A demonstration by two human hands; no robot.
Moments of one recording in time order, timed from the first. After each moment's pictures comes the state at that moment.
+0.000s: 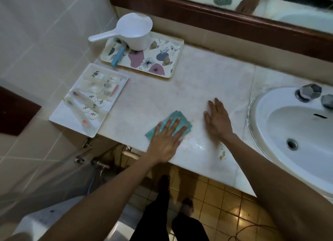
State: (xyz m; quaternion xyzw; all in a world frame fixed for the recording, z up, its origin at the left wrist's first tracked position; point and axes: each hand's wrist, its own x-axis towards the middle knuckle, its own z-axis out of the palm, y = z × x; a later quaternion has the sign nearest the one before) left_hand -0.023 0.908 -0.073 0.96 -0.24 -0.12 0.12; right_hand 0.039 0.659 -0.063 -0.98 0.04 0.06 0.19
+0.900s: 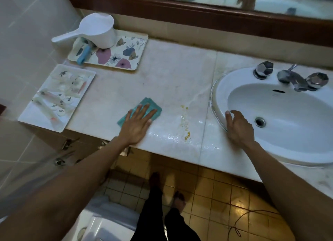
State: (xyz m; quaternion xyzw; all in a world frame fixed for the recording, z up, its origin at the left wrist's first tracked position) left_hand -0.018 0.883 -0.071 0.96 -0.22 -0.11 0.12; right_hand -0.091 0.491 -0.049 -0.94 0.24 0.06 0.23
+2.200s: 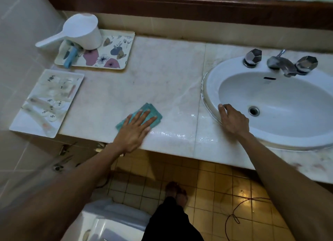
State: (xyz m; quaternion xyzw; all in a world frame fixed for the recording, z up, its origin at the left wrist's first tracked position) left_hand -0.044 0.878 -0.068 0.94 -0.31 -0.13 0.09; right_hand -0.099 0.481 -0.051 -0.94 0.24 0.07 0.21
